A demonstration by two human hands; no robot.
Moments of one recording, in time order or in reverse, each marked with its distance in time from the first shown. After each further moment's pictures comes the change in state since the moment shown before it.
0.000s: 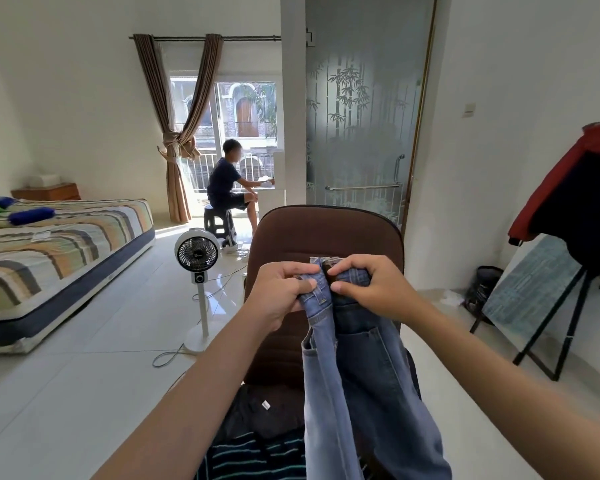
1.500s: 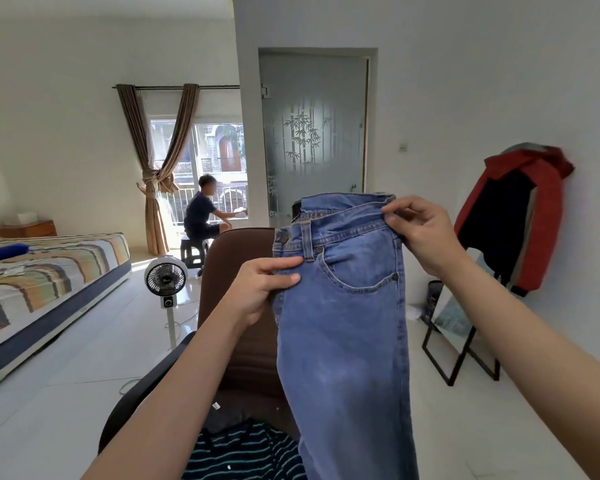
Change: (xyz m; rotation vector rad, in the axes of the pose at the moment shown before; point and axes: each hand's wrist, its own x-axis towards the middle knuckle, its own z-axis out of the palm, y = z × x) left_hand -0.135 0.043 0.159 -0.077 -0.172 0.247; right_hand -0.154 -0.051 -0.243 0.489 0.338 -0.197
